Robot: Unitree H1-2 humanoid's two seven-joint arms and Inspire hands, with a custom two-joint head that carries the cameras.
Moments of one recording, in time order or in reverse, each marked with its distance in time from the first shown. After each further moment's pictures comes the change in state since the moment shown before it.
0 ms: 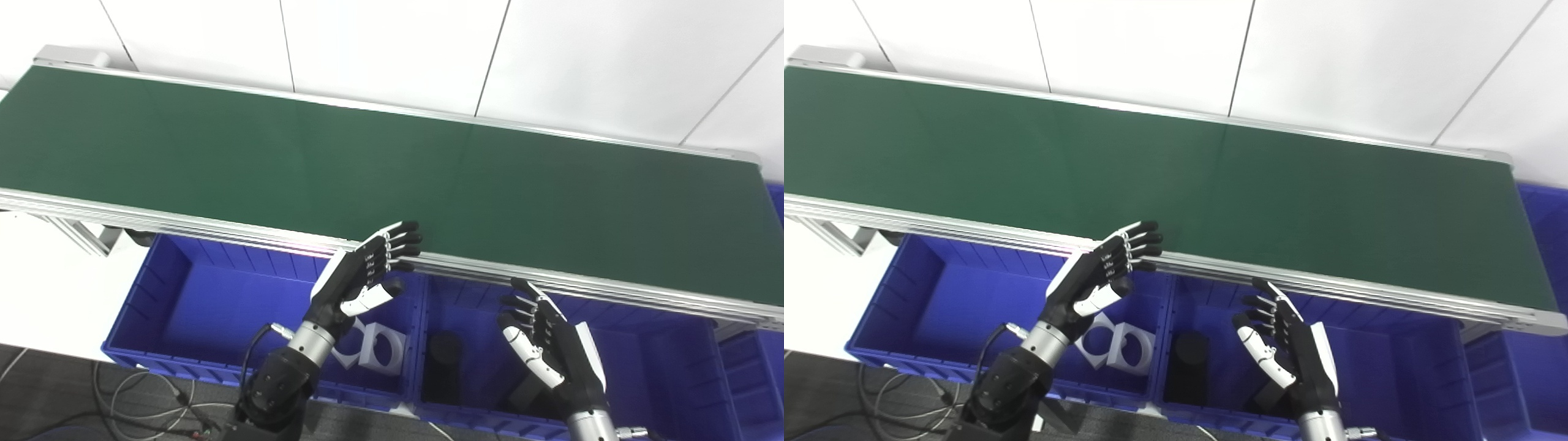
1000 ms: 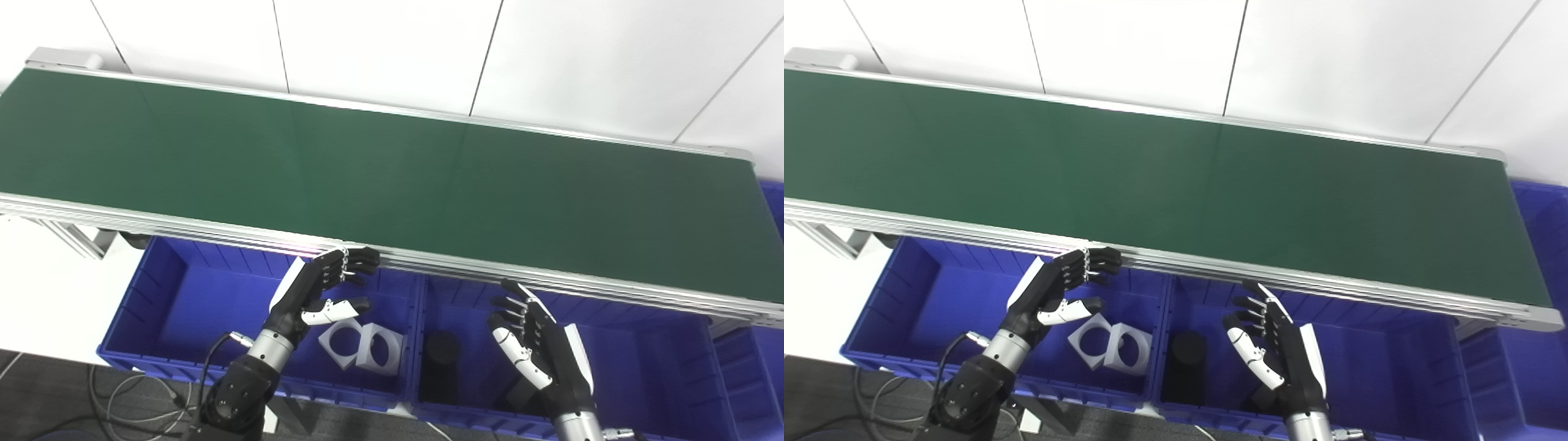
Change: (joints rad) left arm -0.004 0.119 0.015 0.079 0.040 -0.094 0.013; right arm 0.004 0.030 0.027 0.020 -0.023 -0.009 -0.037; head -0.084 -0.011
